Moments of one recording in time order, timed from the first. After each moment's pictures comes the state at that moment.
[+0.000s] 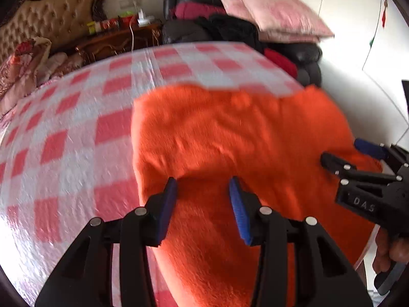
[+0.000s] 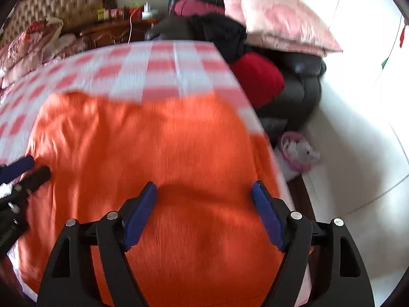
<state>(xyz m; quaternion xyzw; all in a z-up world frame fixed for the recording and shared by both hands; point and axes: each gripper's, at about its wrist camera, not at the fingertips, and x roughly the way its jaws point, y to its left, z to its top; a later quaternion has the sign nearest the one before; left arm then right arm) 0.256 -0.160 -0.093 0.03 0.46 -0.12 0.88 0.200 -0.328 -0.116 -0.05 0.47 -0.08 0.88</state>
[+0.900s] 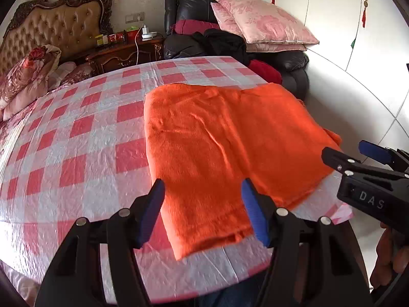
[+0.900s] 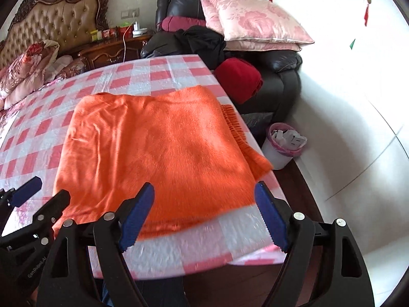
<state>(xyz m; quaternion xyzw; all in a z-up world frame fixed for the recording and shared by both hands) 0.139 -0.162 -0.042 0.03 0.42 -0.12 0.90 0.087 -0.319 -0.060 0.00 0.43 -0.11 0.90</state>
